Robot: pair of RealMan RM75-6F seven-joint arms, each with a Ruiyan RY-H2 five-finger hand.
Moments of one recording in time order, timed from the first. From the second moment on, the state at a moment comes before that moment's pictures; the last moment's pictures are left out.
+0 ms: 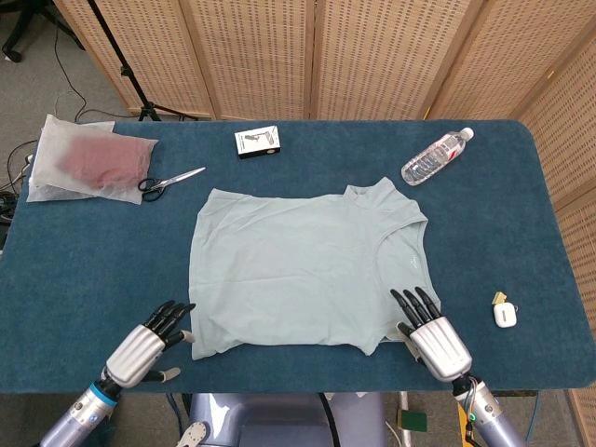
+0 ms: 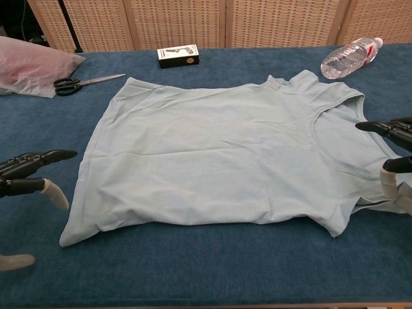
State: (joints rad) left arm -0.25 -1.61 0.18 -1.08 1.91 1.48 -0.28; right arm 0.24 -1.51 -0.09 -1.28 -1.79 1.43 -0.18
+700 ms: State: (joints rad) left arm -0.28 -1.68 0.19 -0.97 1.90 1.51 -0.39; right arm 0.25 -1.47 -0.07 -1.32 -1.76 1.43 -0.13
